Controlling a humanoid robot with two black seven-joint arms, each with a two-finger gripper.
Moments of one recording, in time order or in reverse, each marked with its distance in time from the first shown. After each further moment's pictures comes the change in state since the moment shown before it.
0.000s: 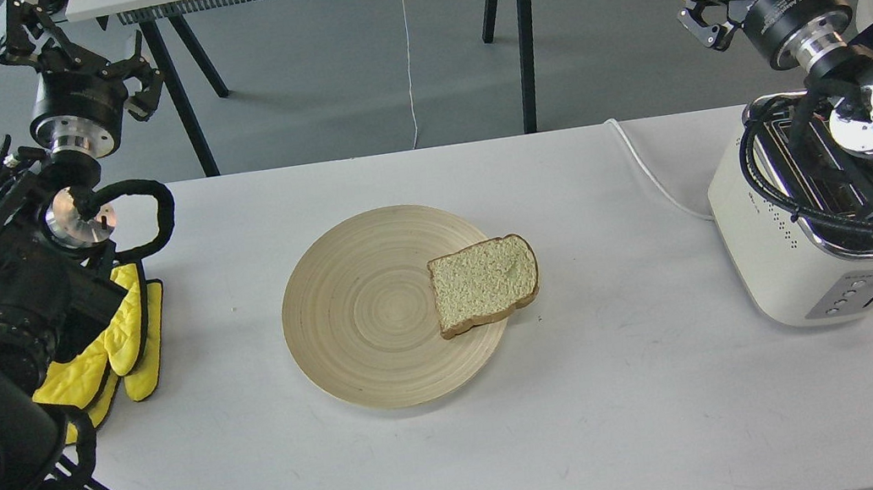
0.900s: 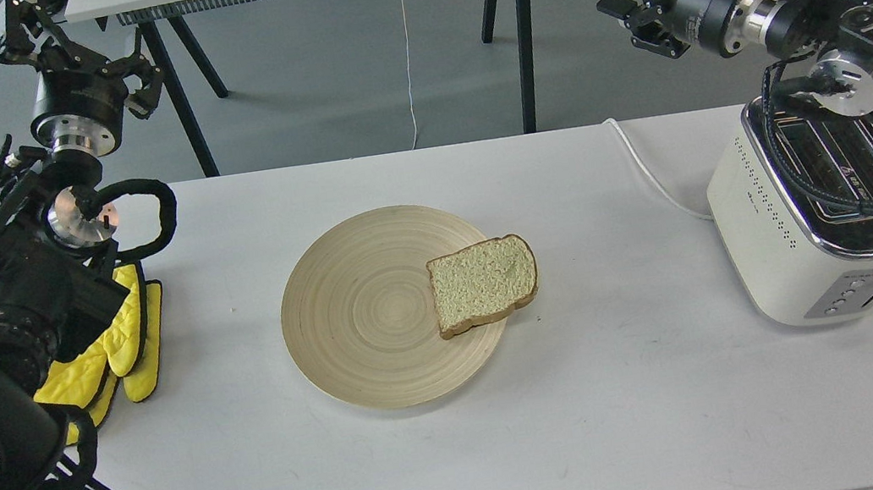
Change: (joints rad) left arm 0.000 0.002 -0.001 -0.006 -0.003 0.000 -0.025; right arm 0.246 -0.200 -0.657 0.345 -0.489 -0.157 -0.043
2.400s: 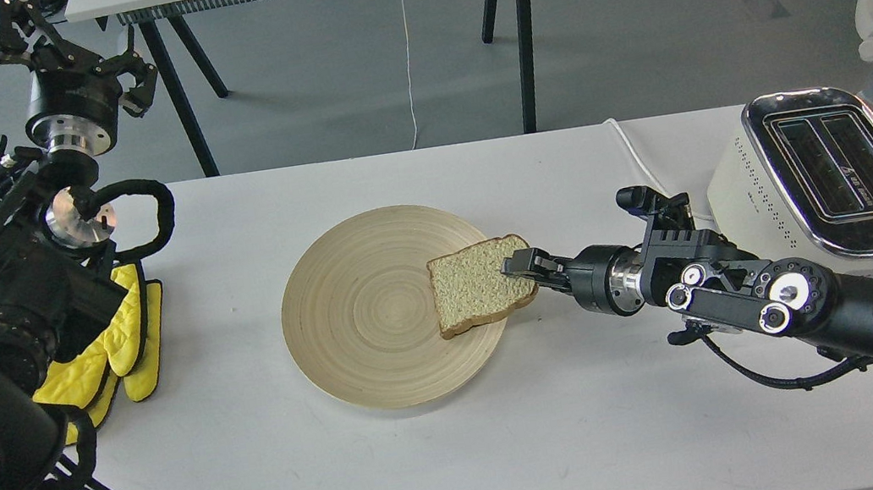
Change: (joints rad) left arm 0.000 -0.001 -0.002 0.006 0.000 0.000 -0.011; right arm -0.242 0.279 -0.337 -0.082 -0.247 -0.134 -0.036
